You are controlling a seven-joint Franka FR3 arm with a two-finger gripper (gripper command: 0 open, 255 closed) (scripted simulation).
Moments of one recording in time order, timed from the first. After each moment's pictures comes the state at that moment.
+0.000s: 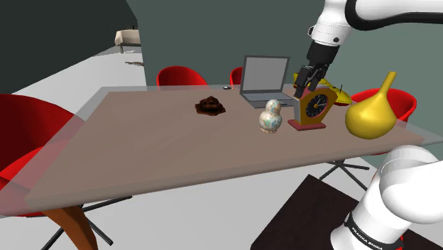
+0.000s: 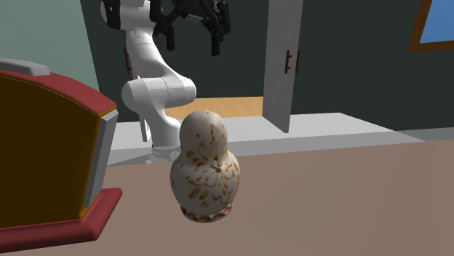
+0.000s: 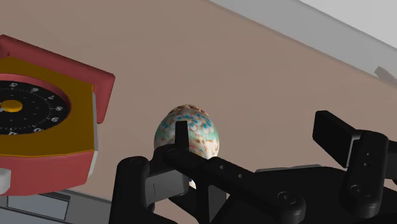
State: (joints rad) arm 0.01 -0.83 -0.05 -2.36 -0.12 1.66 0.05
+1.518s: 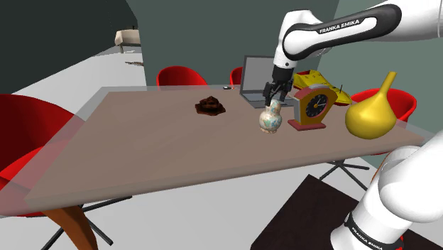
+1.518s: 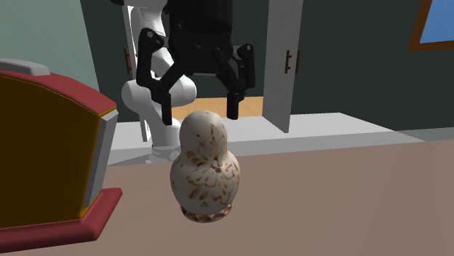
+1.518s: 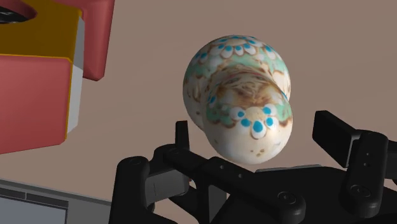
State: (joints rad) arm -0.02 -0.35 -0.16 -2.24 -0.13 1.97 0.03
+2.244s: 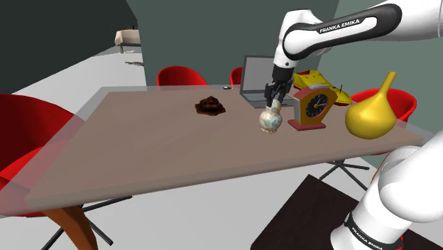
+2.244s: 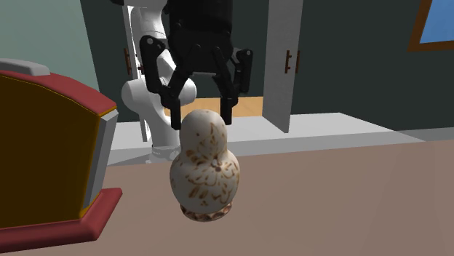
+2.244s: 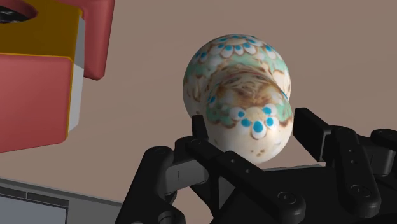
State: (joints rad) arm -0.02 -0.35 -0.16 -2.23 -0.13 1.96 0.03
